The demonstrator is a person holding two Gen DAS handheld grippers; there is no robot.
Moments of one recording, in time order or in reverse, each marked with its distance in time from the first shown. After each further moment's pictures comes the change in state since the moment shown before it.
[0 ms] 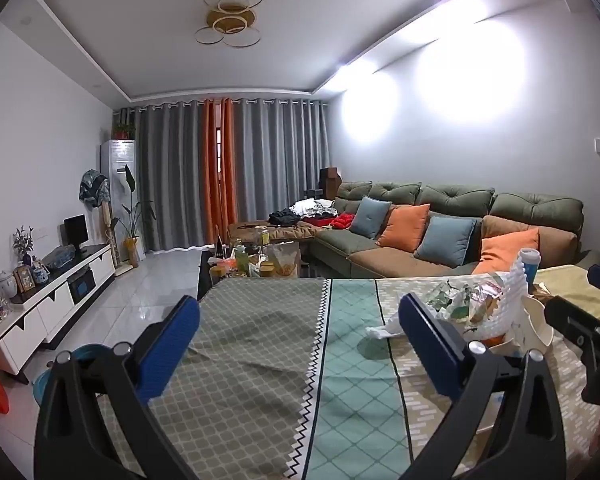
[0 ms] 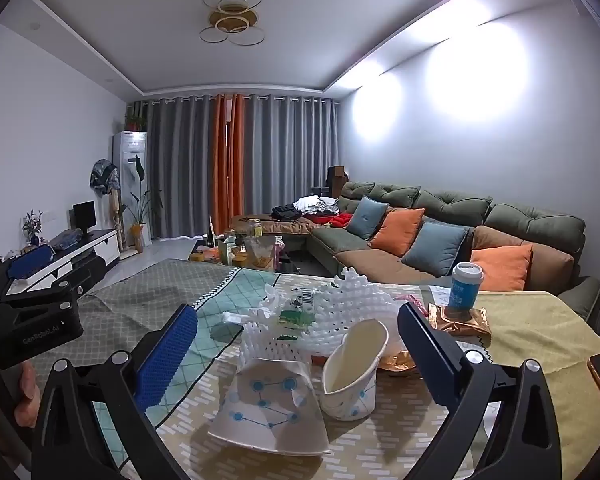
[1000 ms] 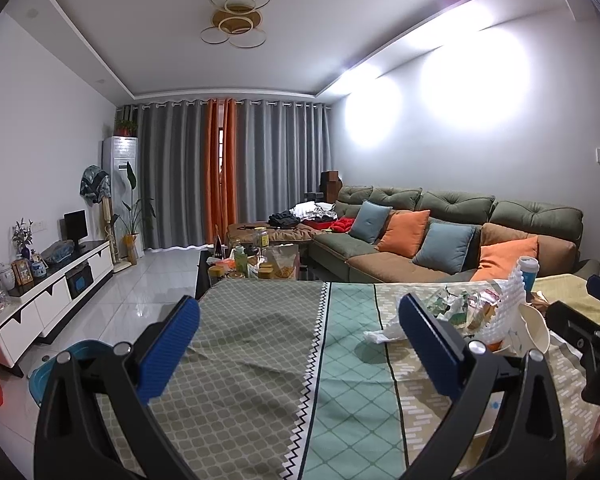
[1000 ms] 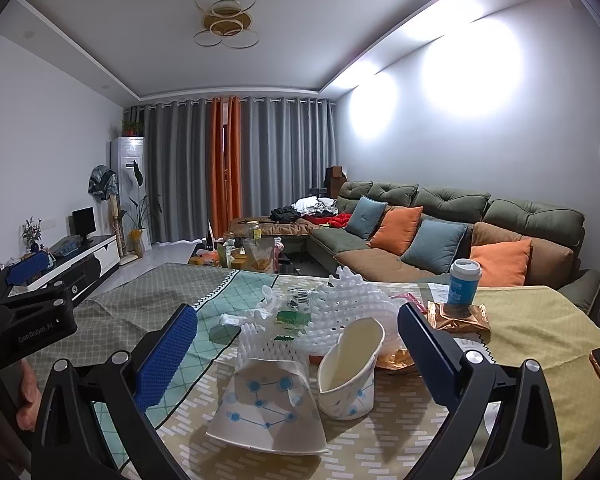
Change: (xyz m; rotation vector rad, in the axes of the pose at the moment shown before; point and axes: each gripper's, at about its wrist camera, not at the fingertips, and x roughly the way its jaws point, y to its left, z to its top) left arm -0.002 0.002 0.003 -0.028 -0.005 0.004; right arm -0.003 -0.007 -0.001 0.031 -0.009 0.006
